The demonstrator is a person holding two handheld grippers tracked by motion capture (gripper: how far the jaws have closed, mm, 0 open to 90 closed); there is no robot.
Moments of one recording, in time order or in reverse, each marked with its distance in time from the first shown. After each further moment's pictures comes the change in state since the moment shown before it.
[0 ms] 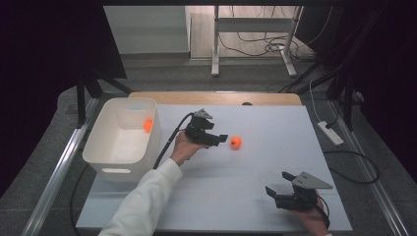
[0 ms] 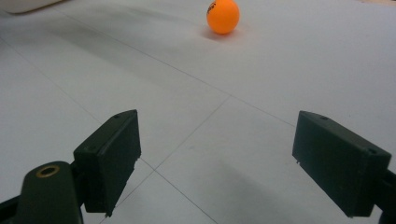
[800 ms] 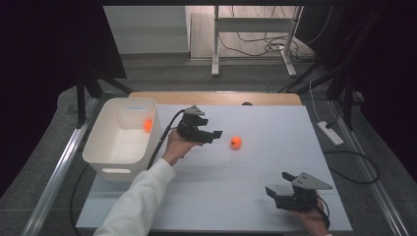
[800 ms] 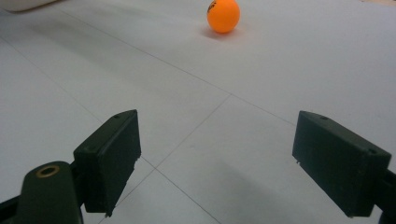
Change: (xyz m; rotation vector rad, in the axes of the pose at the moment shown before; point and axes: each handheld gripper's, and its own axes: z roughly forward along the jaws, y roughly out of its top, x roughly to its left) left arm 0.001 0.003 -0.030 -0.048 0.017 -0.005; right arm 0.001 0.000 -0.001 0.007 -0.007 -0.002
